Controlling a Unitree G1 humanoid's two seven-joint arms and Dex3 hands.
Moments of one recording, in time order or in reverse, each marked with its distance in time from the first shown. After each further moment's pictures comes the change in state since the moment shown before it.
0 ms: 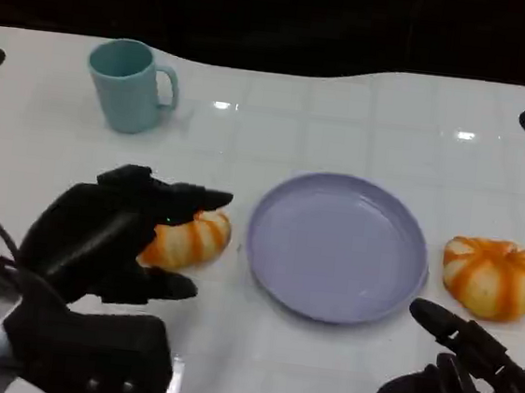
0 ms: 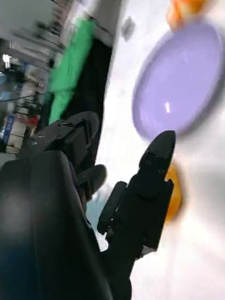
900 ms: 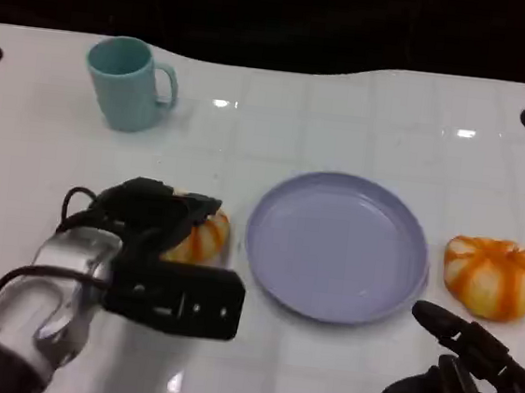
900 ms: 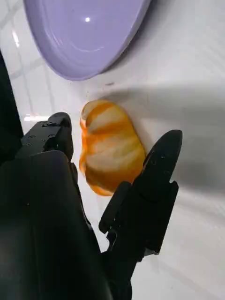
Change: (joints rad) left arm -0.414 -0.112 -0.303 0.626 0.216 0.251 -0.074; right arm -0.005 -0.008 -0.004 0.014 -0.011 -0.010 0.002
